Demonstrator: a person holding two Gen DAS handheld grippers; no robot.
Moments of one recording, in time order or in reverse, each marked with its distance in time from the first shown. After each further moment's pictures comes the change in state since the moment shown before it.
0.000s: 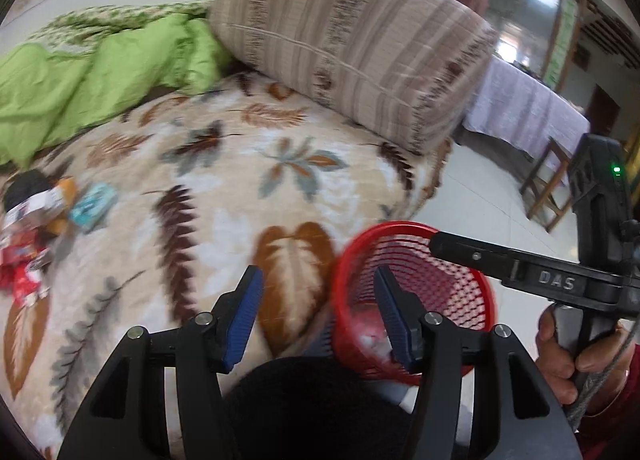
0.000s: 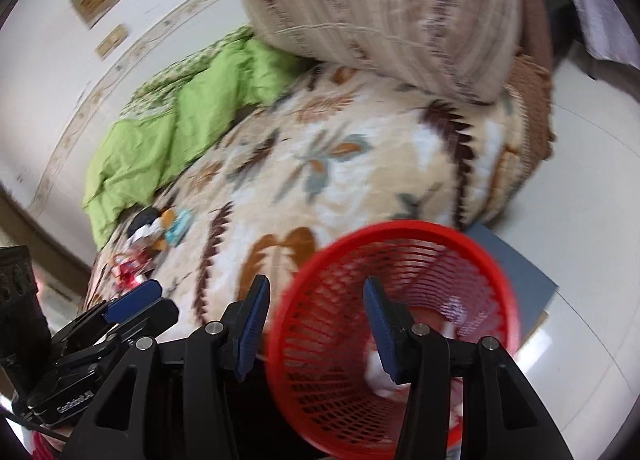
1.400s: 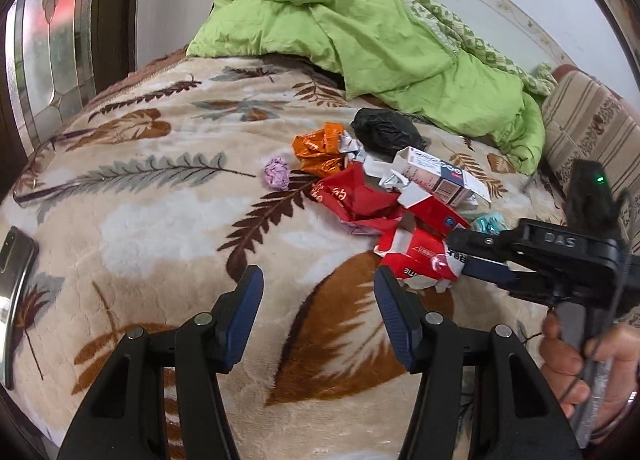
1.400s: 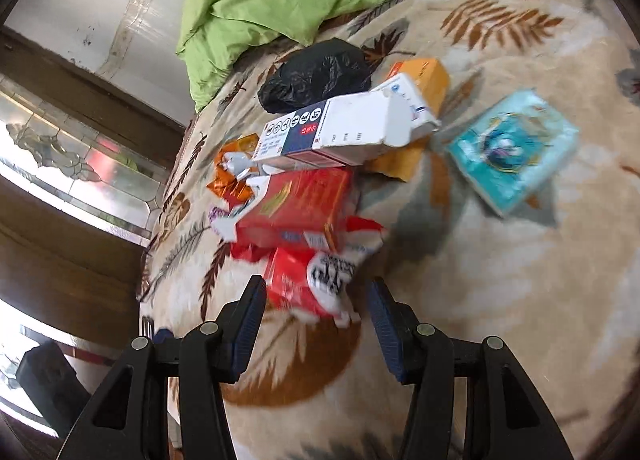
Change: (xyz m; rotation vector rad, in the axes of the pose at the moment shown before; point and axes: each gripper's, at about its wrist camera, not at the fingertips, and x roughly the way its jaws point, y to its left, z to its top) left arm -0.100 0.329 -0.100 -0.666 -0.153 0.581; right arm 0.317 0.324 -0.013 -0.246 0.524 0.428
